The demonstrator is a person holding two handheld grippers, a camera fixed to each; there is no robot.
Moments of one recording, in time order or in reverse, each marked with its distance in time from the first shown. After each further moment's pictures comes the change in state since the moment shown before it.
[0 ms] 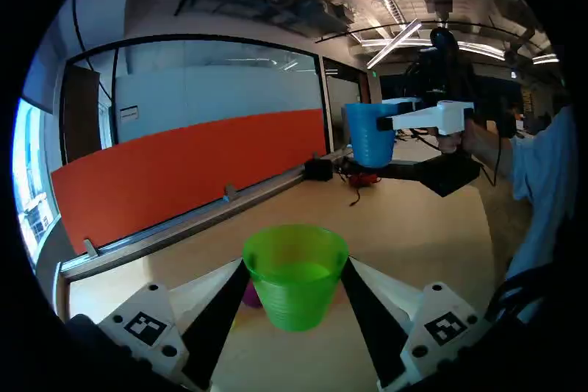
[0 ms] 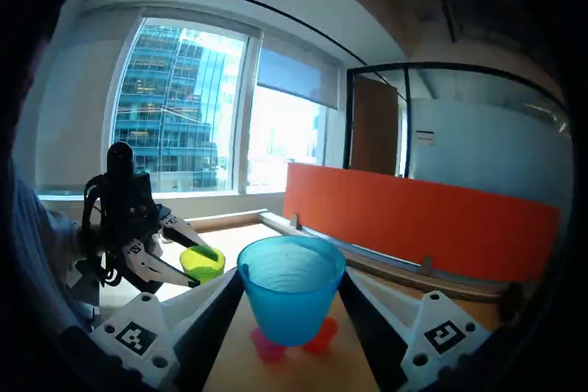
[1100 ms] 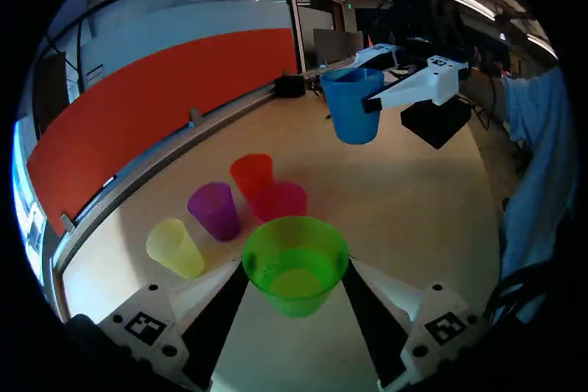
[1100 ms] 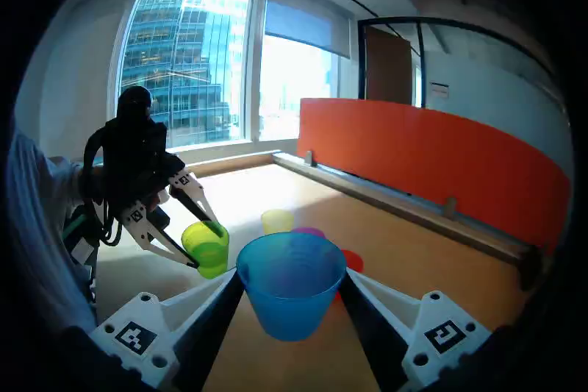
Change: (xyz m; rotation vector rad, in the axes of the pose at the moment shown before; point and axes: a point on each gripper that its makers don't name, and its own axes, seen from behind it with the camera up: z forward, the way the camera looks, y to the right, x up) left arm -0.113 0.028 0.020 -0.133 -0.355 0.067; right arm -0.130 -0.014 0.014 0.071 -0.230 0.025
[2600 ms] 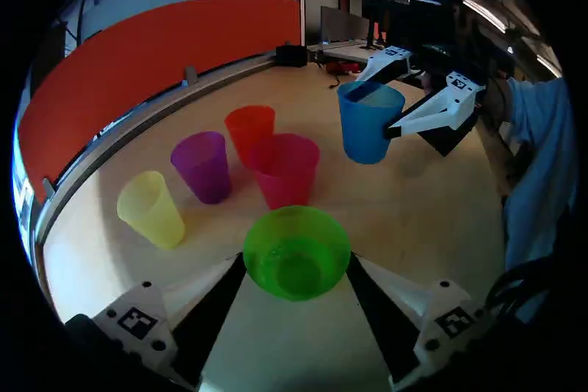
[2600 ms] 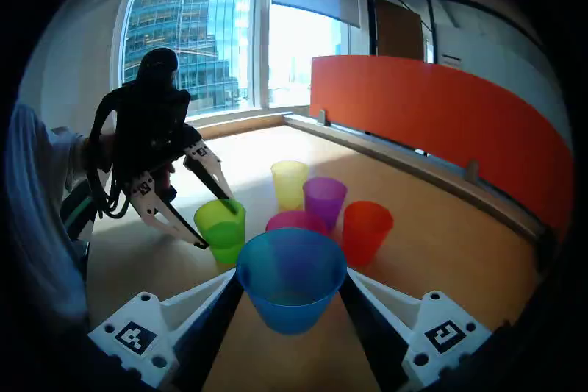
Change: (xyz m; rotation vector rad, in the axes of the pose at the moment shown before) left arm -0.053 -0.007 0.036 -0.062 -0.103 -0.091; right arm -0.072 -0.013 0.037 0.053 -0.130 0.010
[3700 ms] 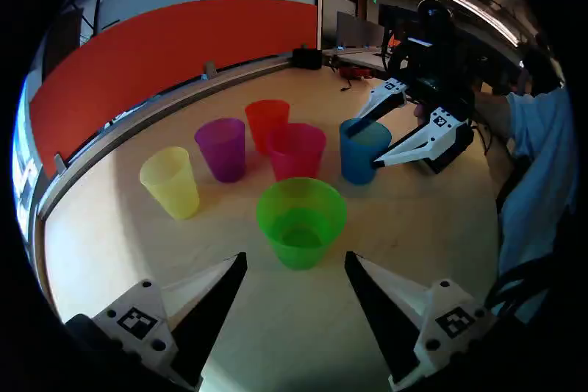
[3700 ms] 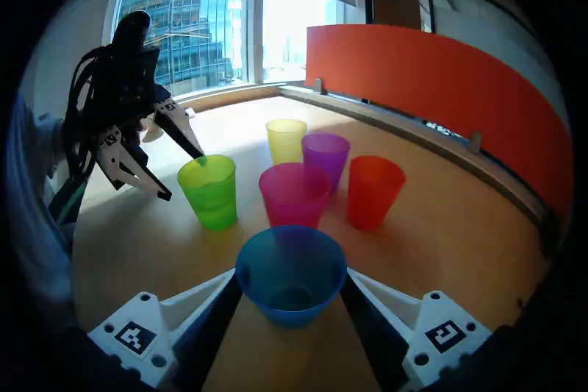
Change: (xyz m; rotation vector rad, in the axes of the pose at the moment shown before) left arm -0.021 -0.003 -0.034 0.045 0.020 -0.070; right arm -0.056 0.001 0.021 -0.024 -0.105 0.019
